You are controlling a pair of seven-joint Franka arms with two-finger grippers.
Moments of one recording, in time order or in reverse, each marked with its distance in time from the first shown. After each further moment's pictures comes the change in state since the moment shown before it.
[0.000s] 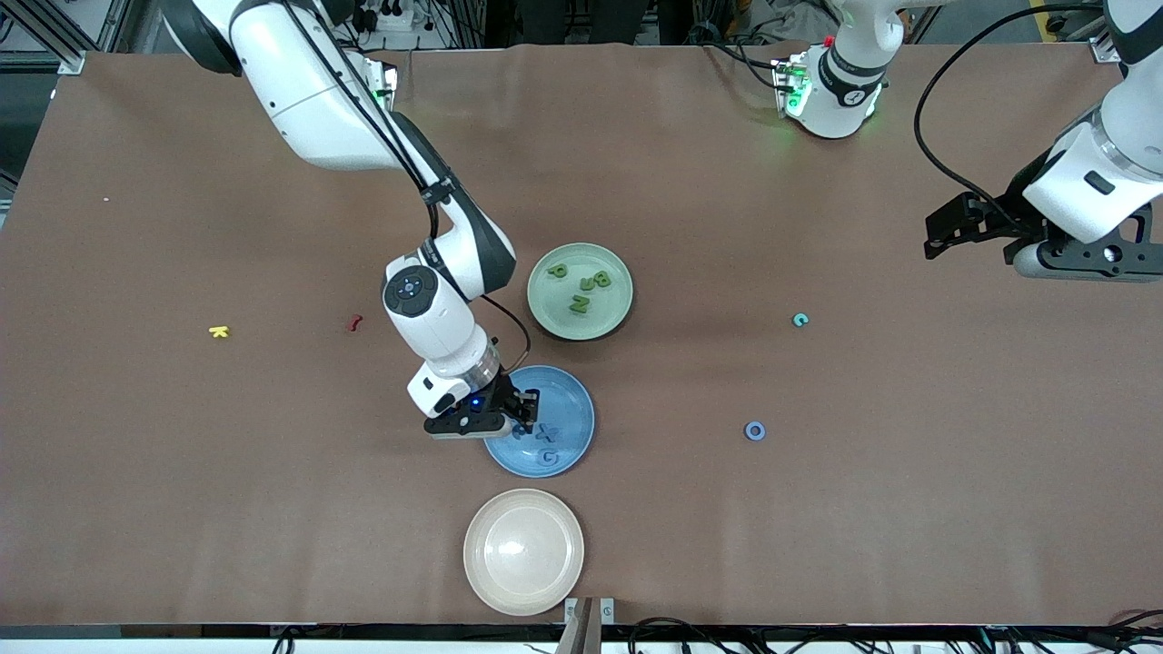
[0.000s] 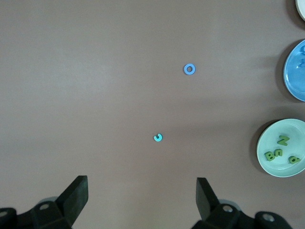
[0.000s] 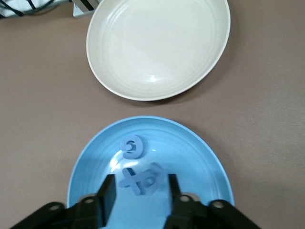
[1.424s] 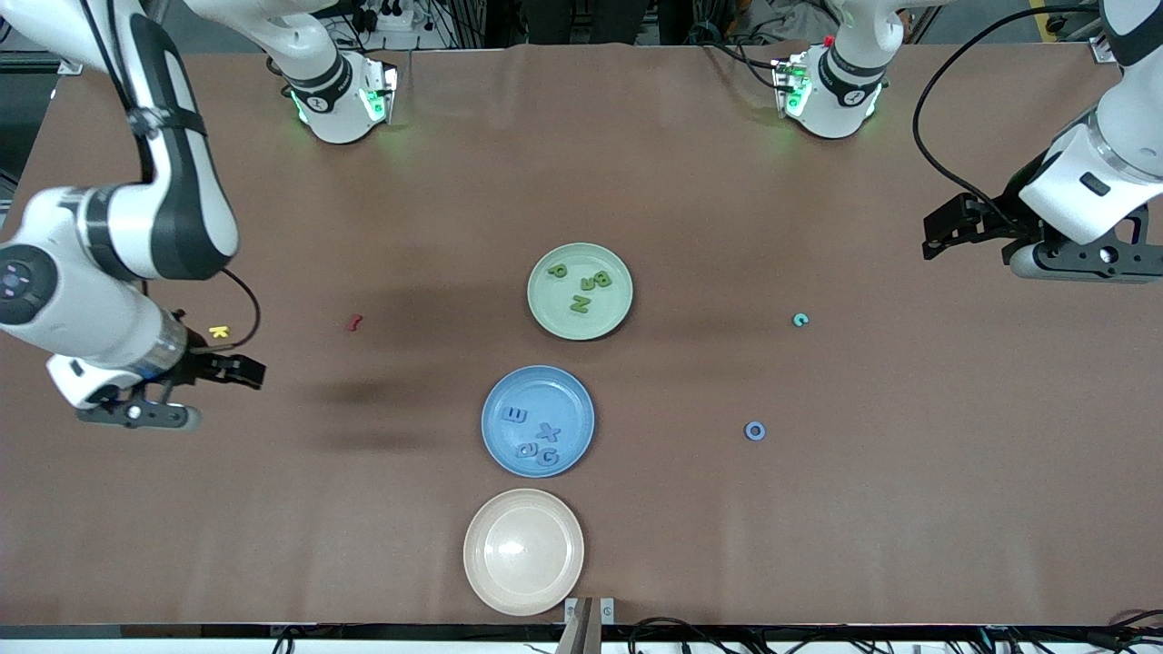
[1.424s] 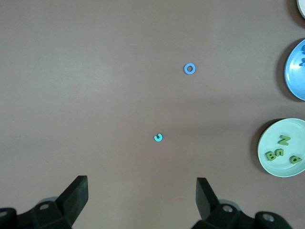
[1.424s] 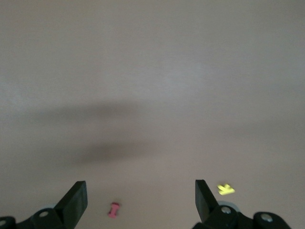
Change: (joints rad) left arm 0.000 0.001 -0.004 -0.002 0.004 0.002 0.000; right arm -0.376 -0.453 -0.134 -0.147 -0.153 -0.725 -0.380
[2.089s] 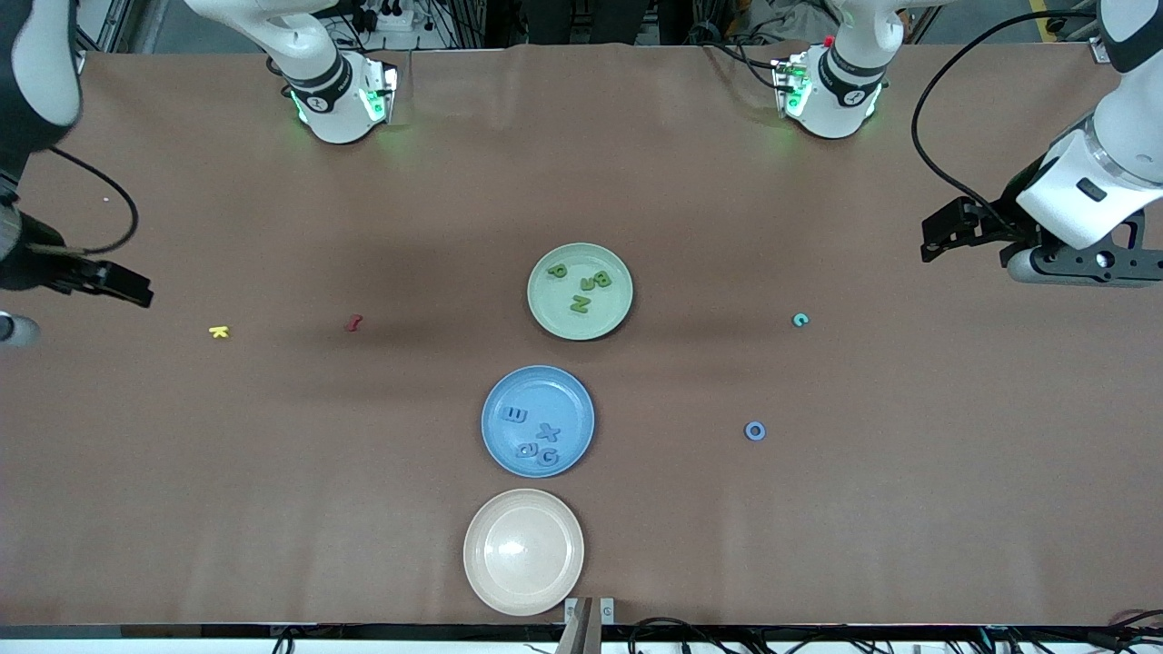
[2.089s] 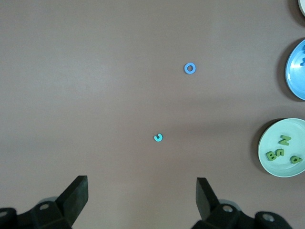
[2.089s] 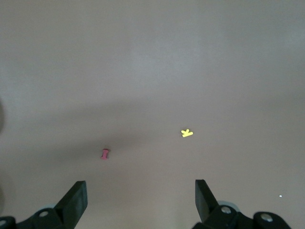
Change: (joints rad) left arm 0.000 0.007 0.000 -0.001 0.000 0.003 0.000; right arm -0.020 -0.183 -0.047 0.167 -0.010 -0.412 -0.001
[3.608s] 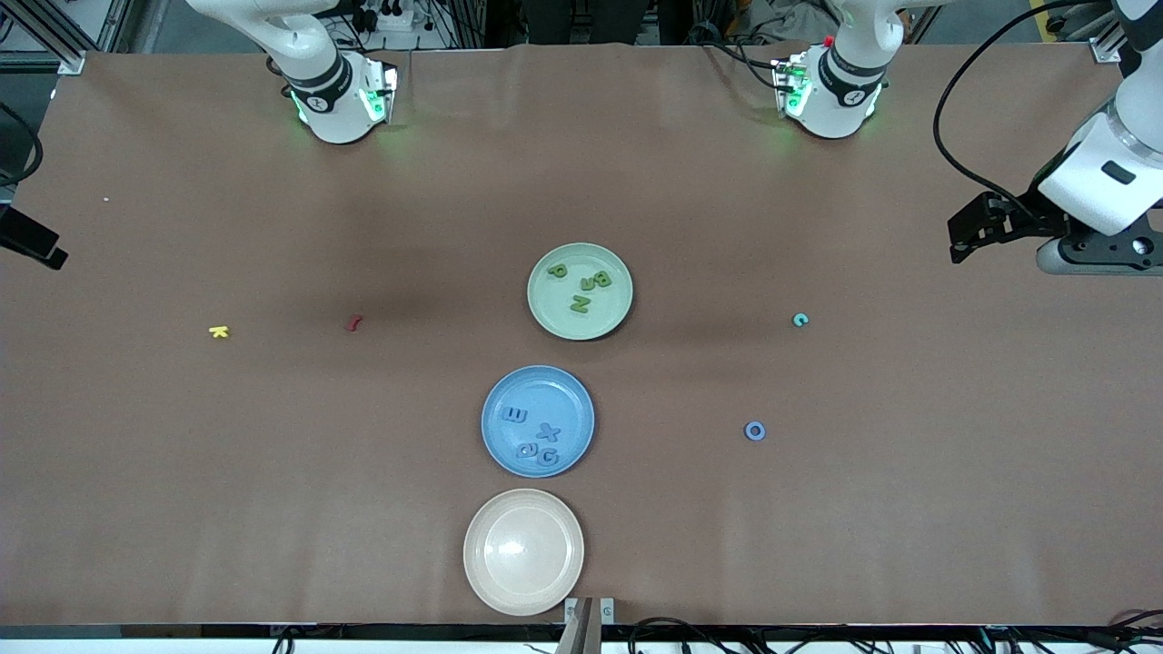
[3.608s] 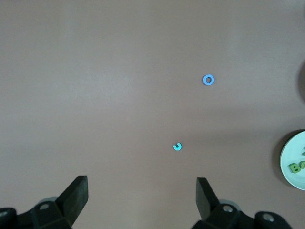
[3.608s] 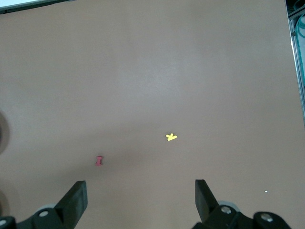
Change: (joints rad) left arm 0.001 -0.008 -0.004 0.038 0.093 0.001 0.000; right arm -0.050 -0.081 -0.008 0.059 -0.020 -0.047 0.001
